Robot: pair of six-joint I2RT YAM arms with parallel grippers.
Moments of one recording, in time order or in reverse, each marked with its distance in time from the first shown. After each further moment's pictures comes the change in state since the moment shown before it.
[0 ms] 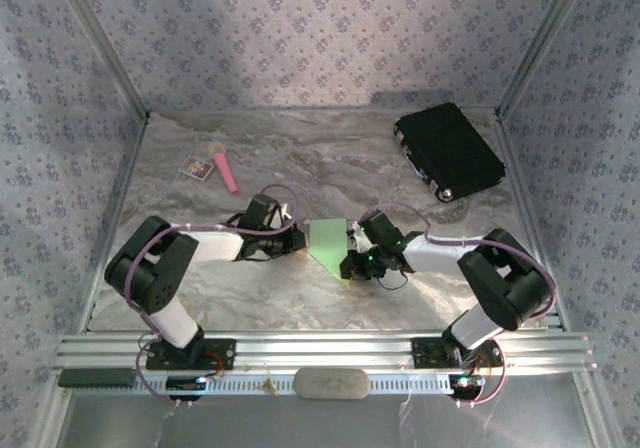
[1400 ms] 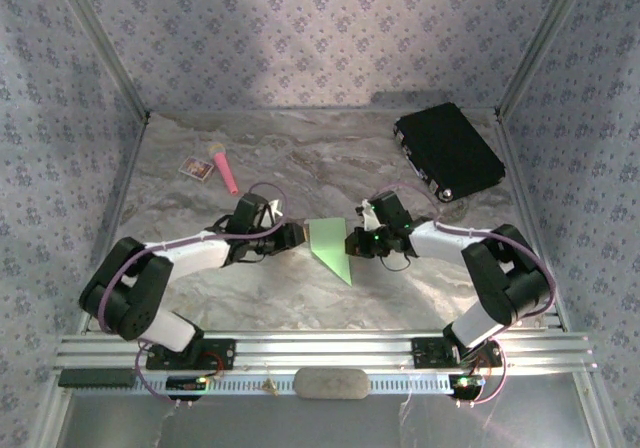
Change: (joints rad) left arm 0.021 -0.145 -0.035 -0.058 -0.006 -0.014; right arm -0.134 0.006 0.066 0.043 -0.007 -0.029
